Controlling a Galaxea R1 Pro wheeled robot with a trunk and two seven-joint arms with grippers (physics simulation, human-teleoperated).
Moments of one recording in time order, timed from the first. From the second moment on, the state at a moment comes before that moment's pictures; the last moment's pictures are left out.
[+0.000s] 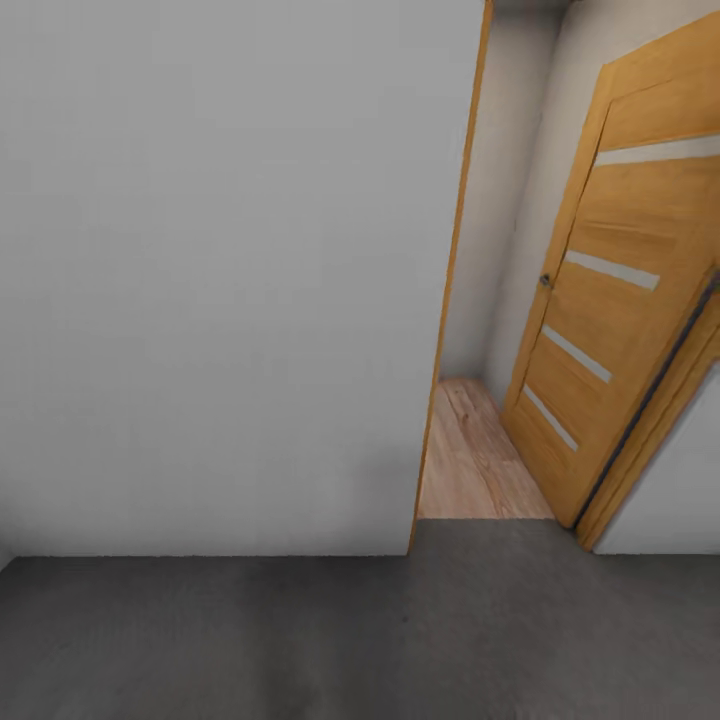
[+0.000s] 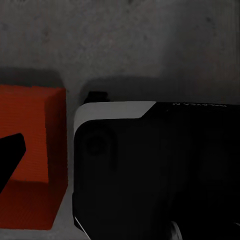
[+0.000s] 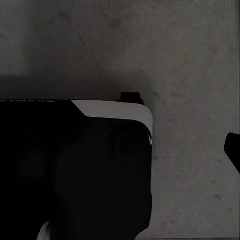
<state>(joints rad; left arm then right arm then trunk) -0.31 -0.06 -0.01 -0.01 0.05 0.01 0.05 -0.31 0.04 -0.07 0.03 0.08 -0.03 -0.06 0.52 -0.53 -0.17</state>
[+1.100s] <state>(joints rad) -0.31 -0.06 -0.01 -0.01 0.05 0.01 0.05 -0.31 0.04 -0.07 0.03 0.08 -0.03 -0.06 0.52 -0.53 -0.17</state>
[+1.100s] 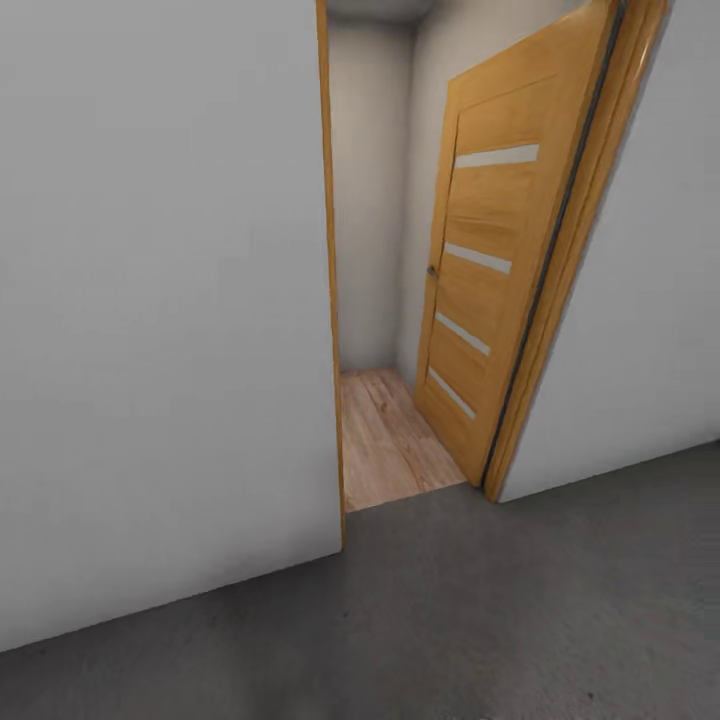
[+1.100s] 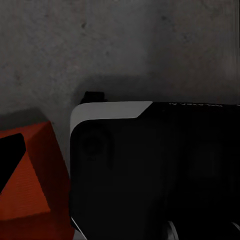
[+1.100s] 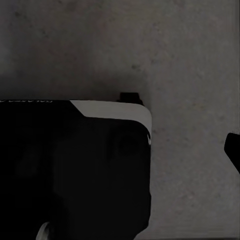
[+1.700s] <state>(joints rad) -0.31 -0.06 -0.01 -0.01 0.05 0.01 0.05 -0.31 0.04 -0.07 0.03 0.08 -0.03 -0.07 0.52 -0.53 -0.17</state>
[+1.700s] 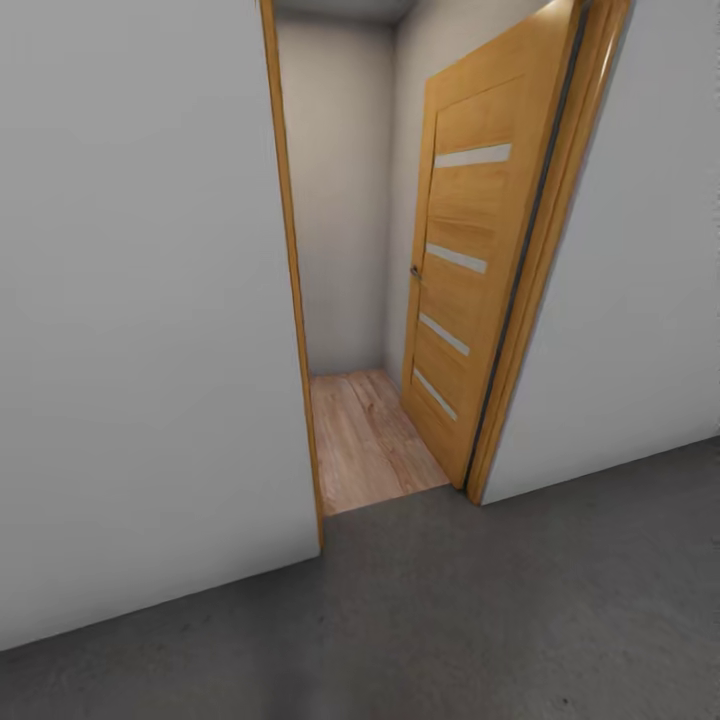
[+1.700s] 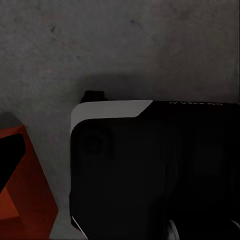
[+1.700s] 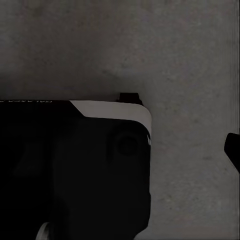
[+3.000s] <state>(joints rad) -0.31 -0.06 -0.01 -0.01 0.05 0.01 0.05 -0.31 0.04 -0.07 0.03 0.08 -0.03 -0.07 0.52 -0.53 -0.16</state>
